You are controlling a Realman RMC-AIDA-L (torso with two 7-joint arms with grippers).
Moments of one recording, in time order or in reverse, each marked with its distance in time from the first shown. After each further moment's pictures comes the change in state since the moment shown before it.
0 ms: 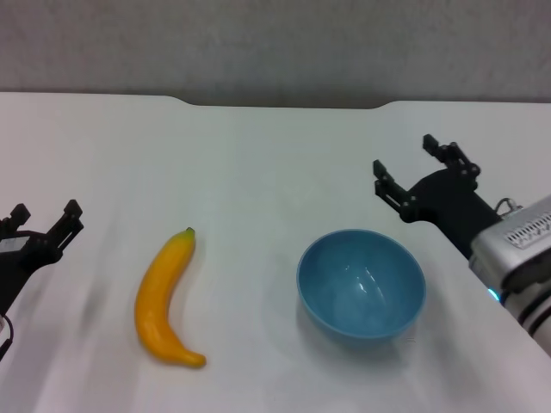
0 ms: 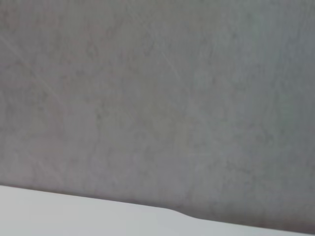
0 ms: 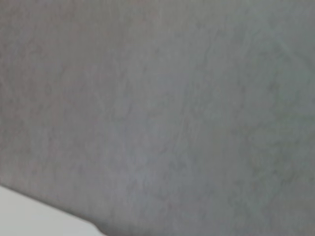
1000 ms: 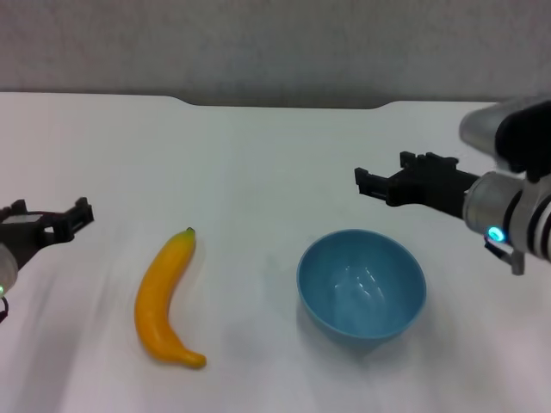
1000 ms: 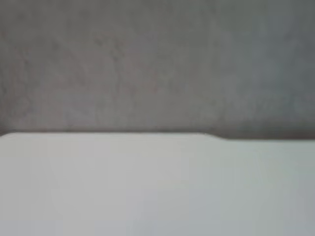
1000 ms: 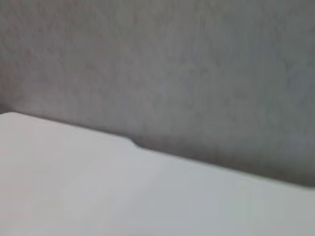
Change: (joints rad) left arm 0.291 0.009 0.004 -1.128 0.369 1.286 -0.067; right arm -0.179 0.004 0.800 0.717 0.003 1.265 -0.457
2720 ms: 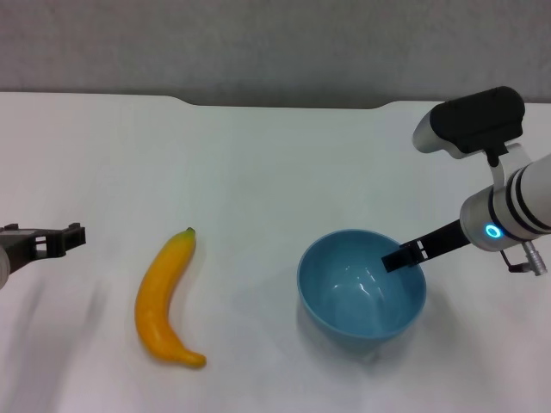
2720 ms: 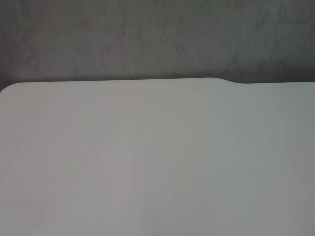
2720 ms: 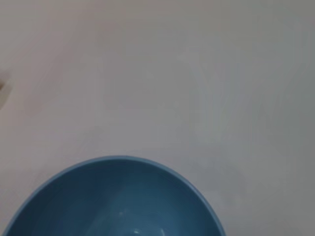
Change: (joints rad) left arm -0.071 -0.004 -0.094 -0.070 -0.247 0.322 0.284; right arm 0.350 -0.002 0.175 -0.201 -0.455 0.703 0.458
